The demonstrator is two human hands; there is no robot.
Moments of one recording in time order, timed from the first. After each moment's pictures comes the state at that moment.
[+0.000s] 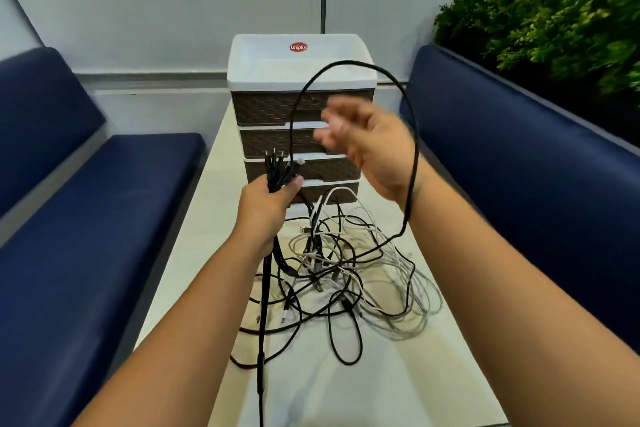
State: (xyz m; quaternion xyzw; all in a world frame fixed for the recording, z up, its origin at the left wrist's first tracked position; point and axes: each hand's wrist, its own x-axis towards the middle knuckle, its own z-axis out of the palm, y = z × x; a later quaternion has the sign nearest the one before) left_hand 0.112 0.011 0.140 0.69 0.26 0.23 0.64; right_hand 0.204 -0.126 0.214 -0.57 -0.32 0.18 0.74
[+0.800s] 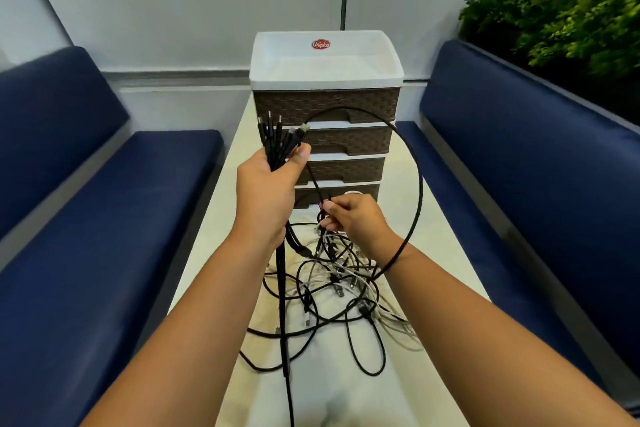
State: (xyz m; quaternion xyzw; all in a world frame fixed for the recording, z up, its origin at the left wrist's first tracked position) left_hand 0.095 0.011 0.185 0.62 0.23 0.34 0.67; right_hand 0.204 -0.077 0.090 -0.74 -0.18 0.22 0.60
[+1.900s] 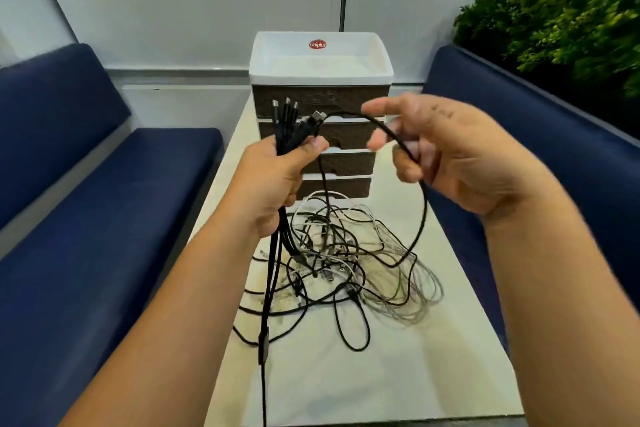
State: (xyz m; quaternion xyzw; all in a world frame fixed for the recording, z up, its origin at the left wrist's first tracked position) left_hand 0.057 -0.011 0.211 0.66 0.17 0.22 0.70; right_hand 0.148 -0.202 0.264 -0.60 -0.36 0.27 0.66
